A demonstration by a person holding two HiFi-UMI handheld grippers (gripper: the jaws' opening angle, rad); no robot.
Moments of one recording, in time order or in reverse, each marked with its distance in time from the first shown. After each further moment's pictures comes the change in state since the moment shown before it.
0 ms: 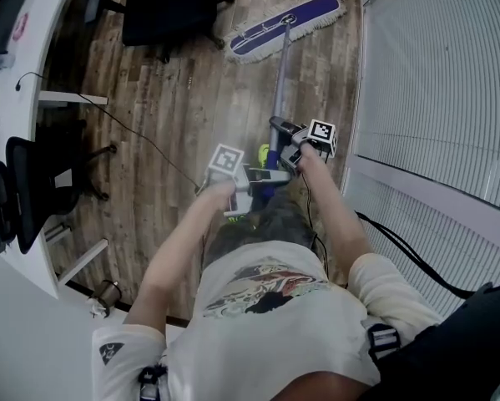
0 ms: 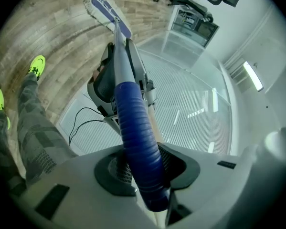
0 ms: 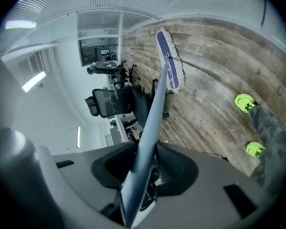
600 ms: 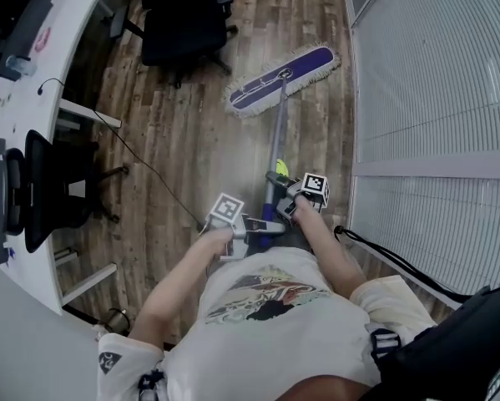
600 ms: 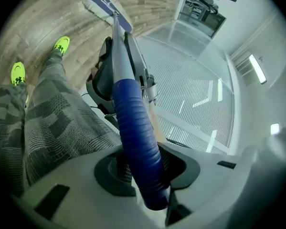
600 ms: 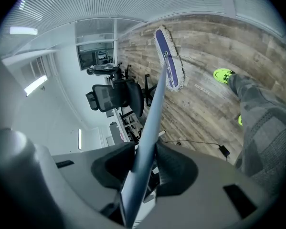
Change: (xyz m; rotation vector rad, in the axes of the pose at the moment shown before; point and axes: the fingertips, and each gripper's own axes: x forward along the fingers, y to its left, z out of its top) left arm -0.130 0.084 -0.255 -0.030 0.144 0.063; right arm -0.055 -0.104 -0.267 0.057 -0.052 0.016
